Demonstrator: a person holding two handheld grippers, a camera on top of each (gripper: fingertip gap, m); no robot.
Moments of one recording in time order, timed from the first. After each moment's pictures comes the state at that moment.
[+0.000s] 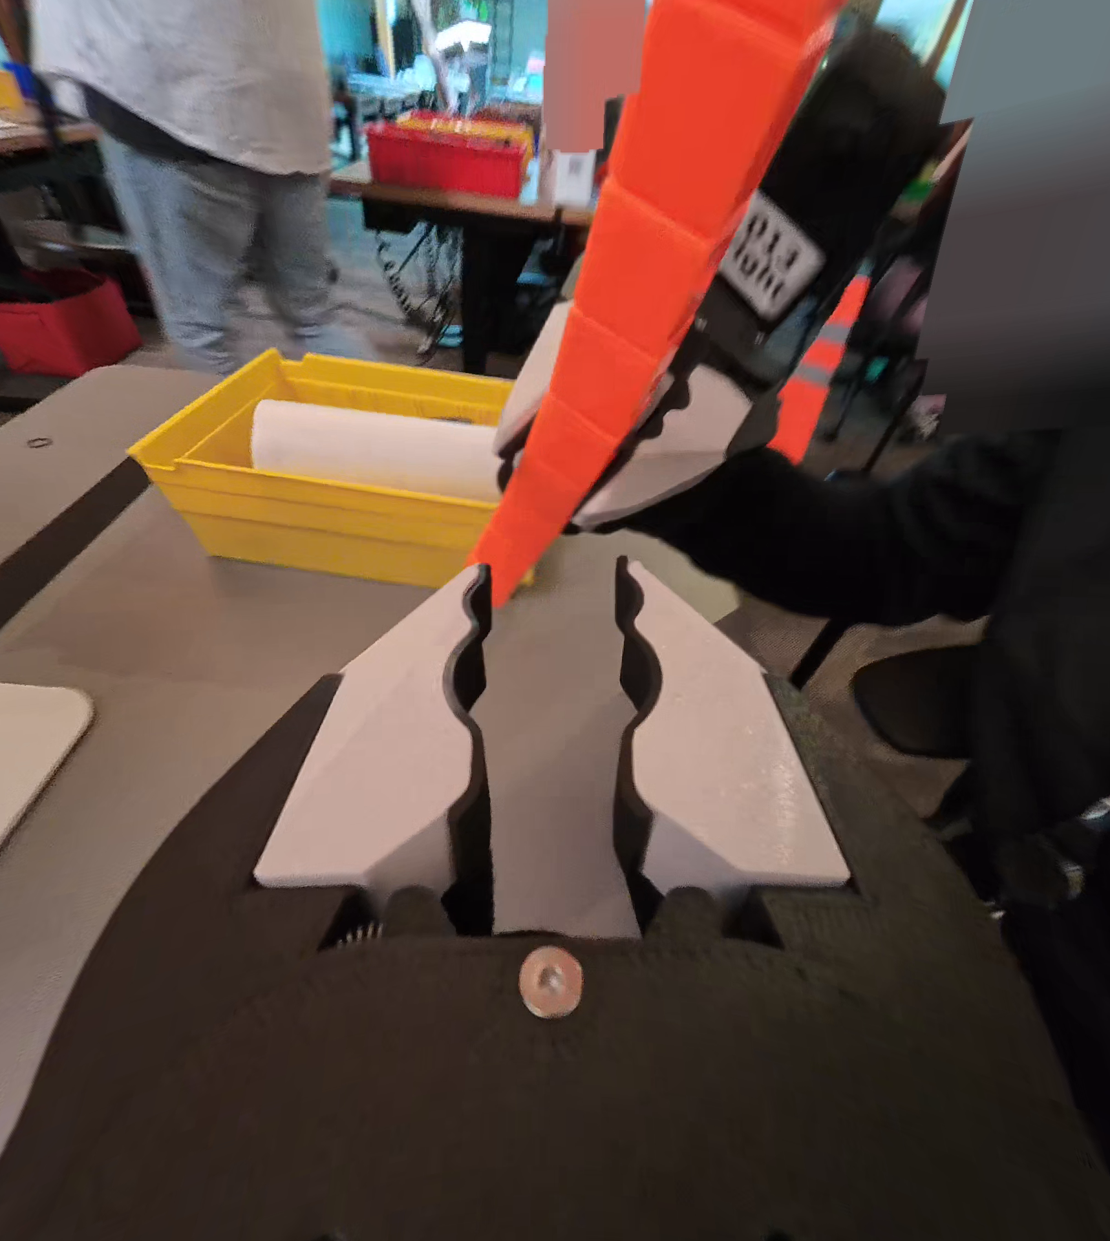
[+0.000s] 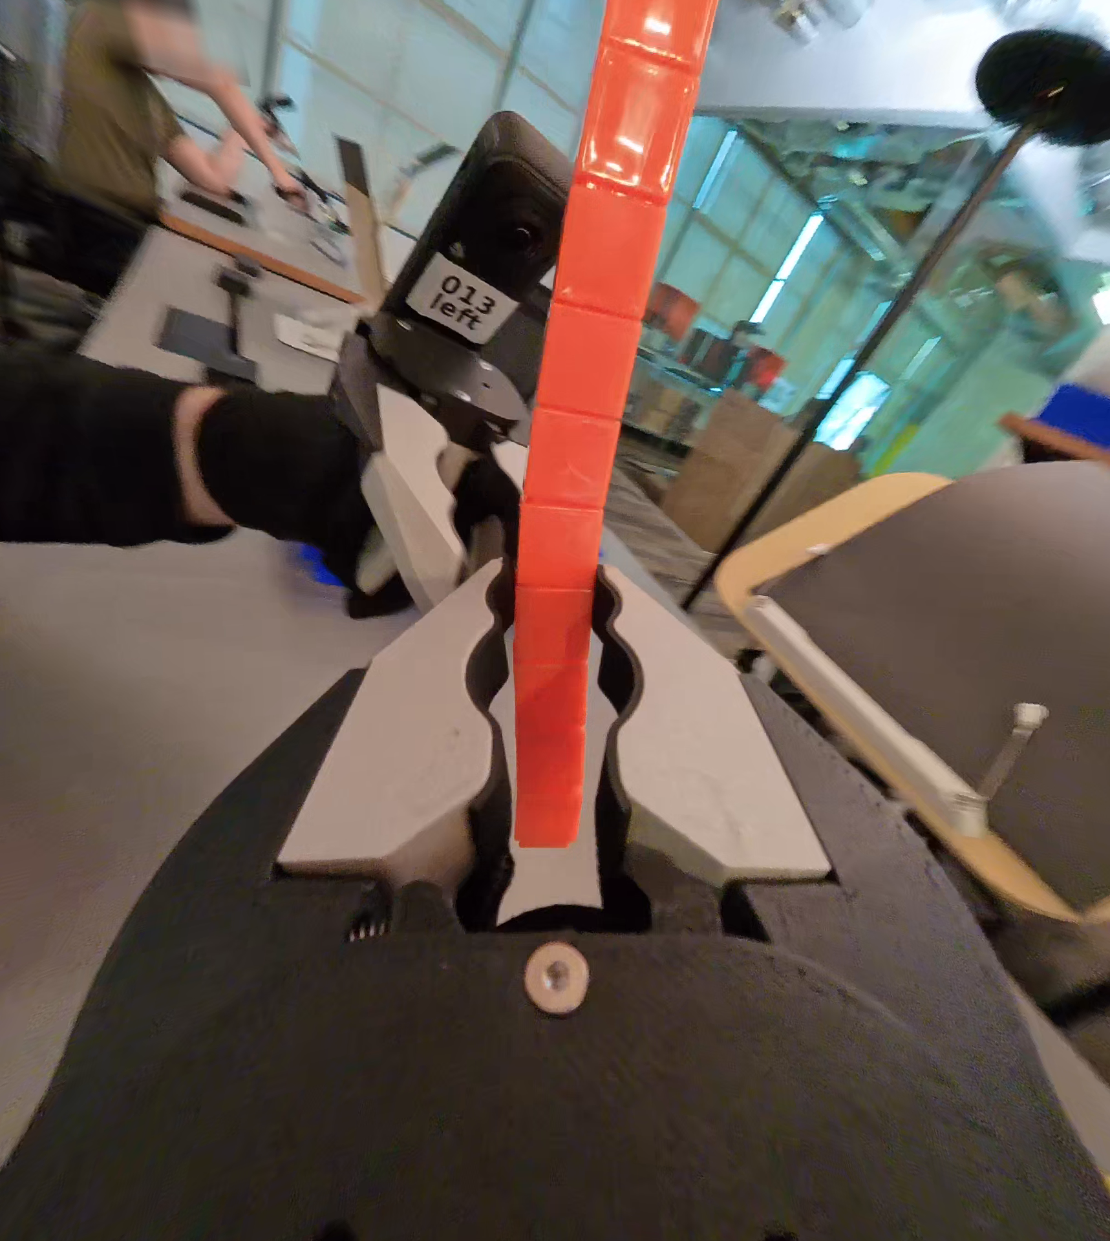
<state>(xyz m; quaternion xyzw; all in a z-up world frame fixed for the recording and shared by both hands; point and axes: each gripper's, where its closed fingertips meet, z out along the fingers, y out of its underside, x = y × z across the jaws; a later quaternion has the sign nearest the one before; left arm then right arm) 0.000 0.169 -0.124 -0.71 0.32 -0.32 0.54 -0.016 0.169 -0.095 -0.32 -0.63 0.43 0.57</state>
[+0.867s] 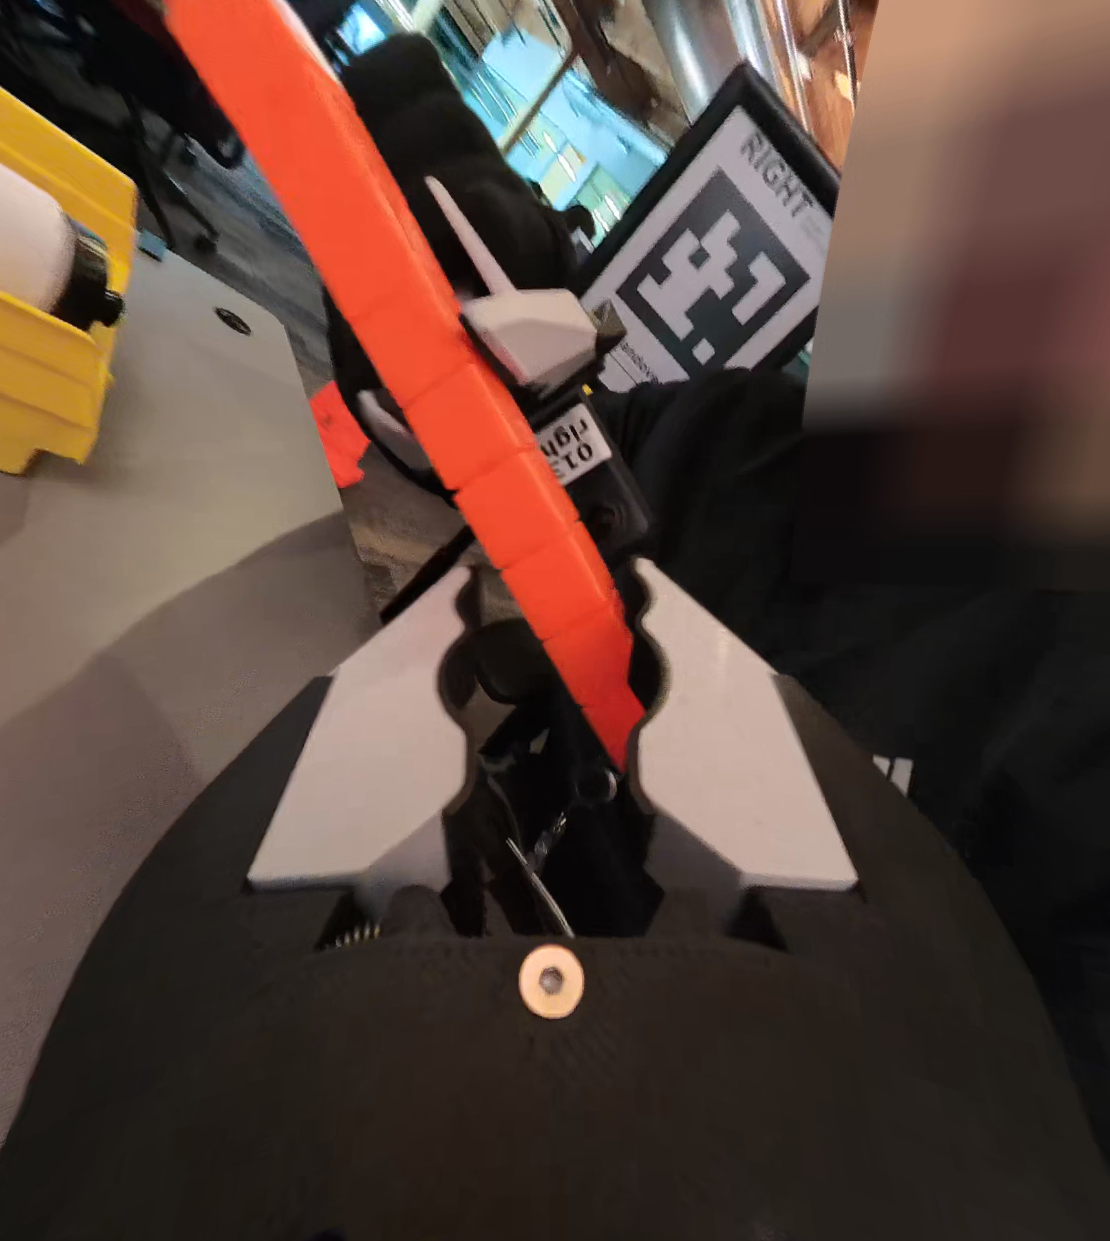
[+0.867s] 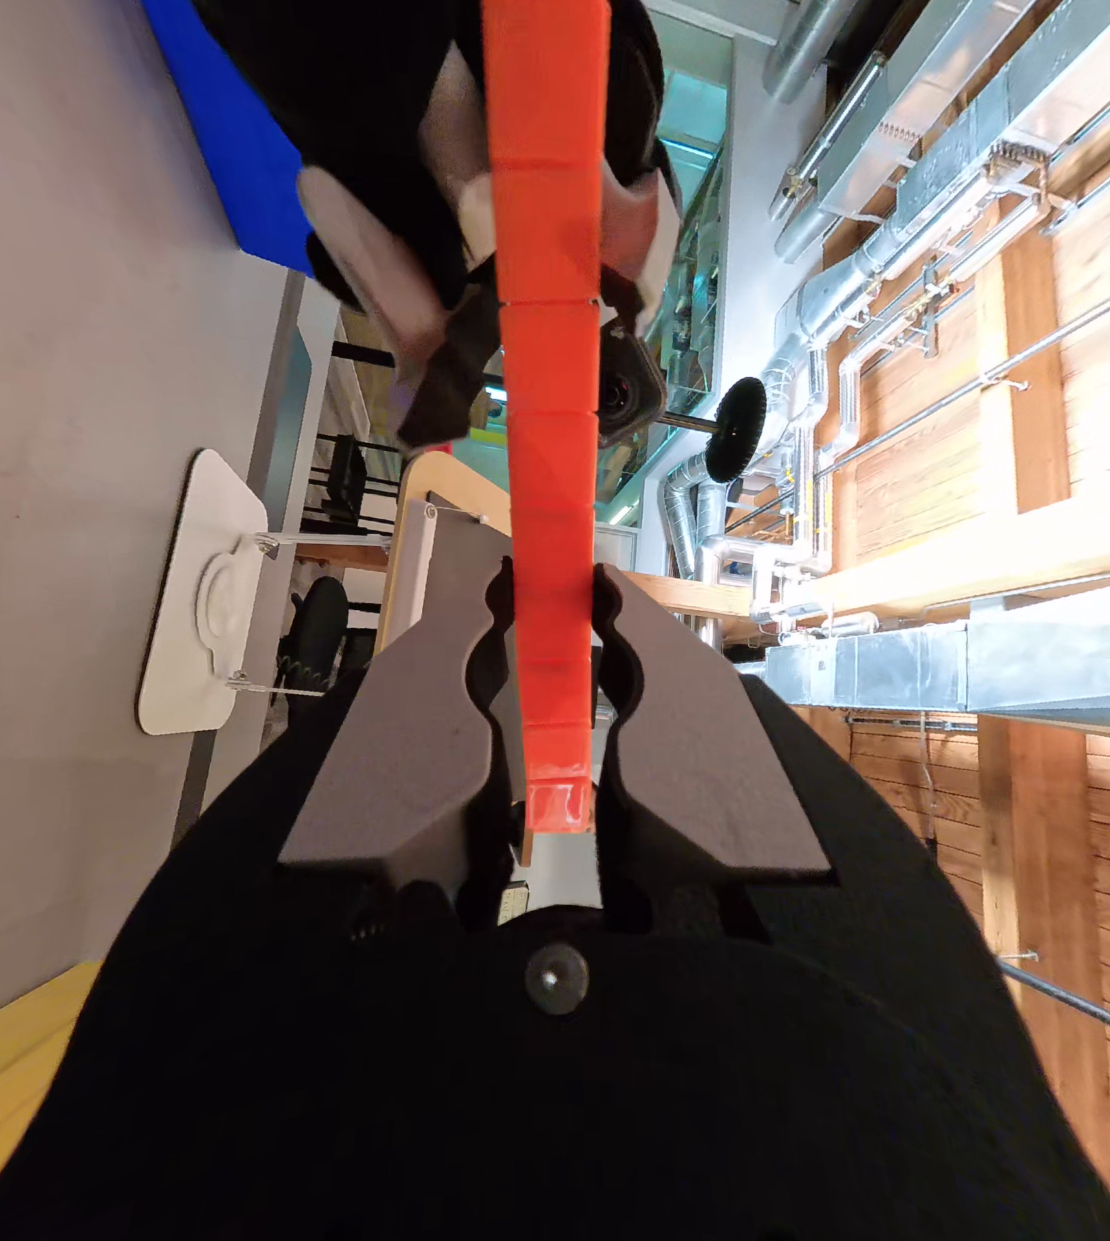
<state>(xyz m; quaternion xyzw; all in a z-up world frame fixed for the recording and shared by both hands) 0.027 0.111 -0.125 -0.66 0.27 -0.65 0.28 -0.004 0.170 -0.103 0.01 -0.68 -0.14 0.72</state>
